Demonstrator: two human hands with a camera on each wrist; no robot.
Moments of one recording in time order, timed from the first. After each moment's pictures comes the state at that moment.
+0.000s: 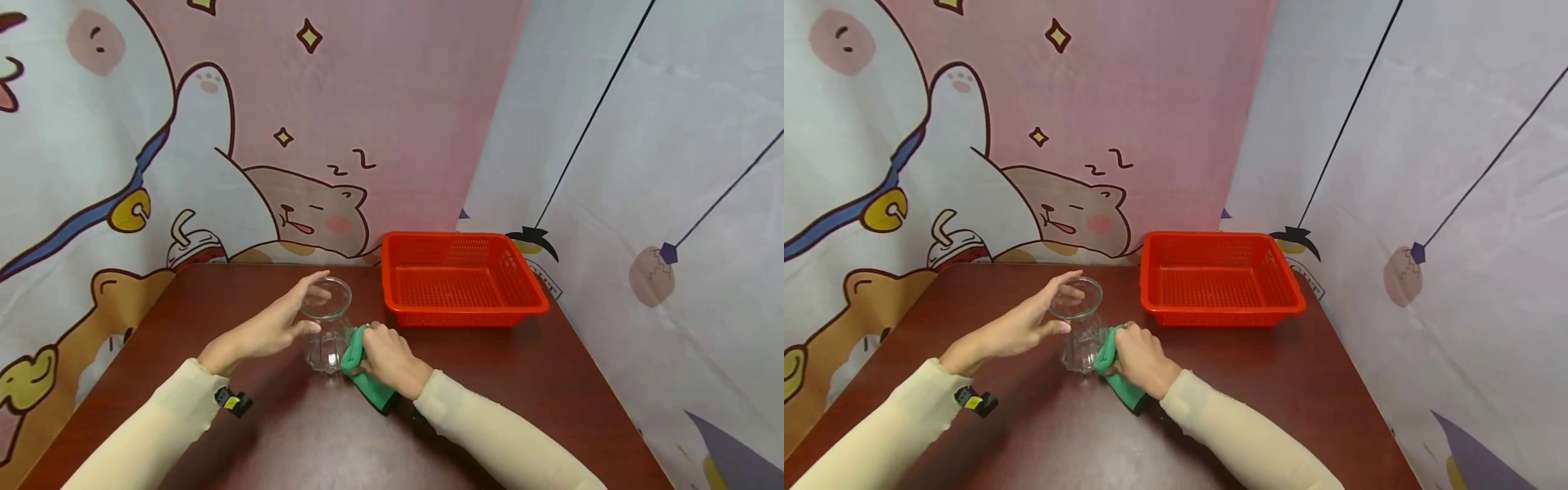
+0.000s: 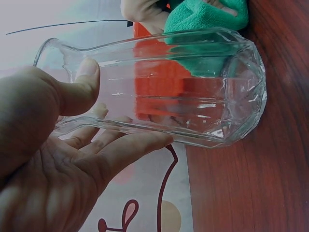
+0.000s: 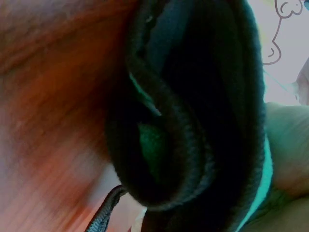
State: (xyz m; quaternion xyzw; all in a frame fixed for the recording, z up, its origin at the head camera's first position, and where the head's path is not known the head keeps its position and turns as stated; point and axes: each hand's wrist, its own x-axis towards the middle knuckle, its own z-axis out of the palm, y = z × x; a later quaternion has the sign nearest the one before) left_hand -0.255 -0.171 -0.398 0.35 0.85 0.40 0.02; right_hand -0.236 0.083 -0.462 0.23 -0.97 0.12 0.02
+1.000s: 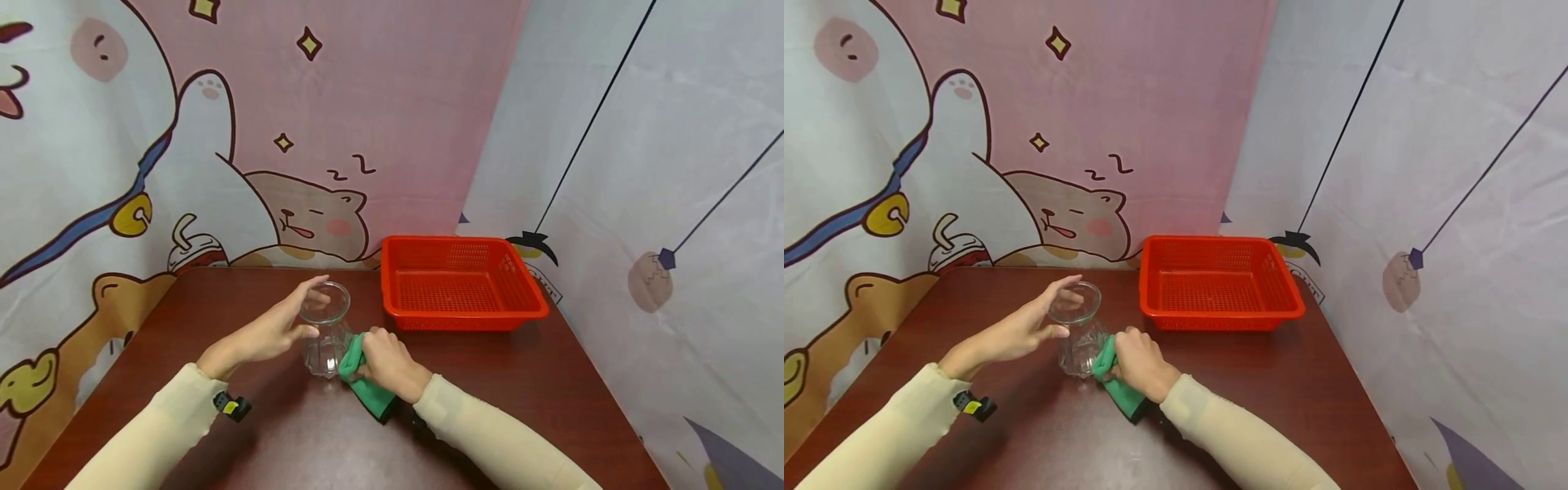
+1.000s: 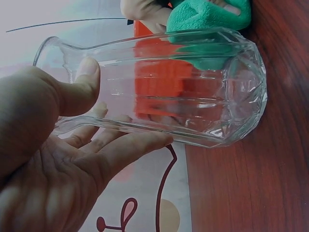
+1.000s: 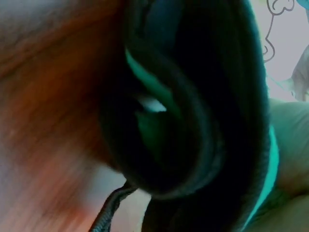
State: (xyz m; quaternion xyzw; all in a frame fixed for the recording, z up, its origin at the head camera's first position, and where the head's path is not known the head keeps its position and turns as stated) left_hand -0.254 -0.170 -0.394 0.34 0.85 0.40 0.03; right_hand -0.238 0.086 -0.461 0.24 -0.96 0.14 0.02
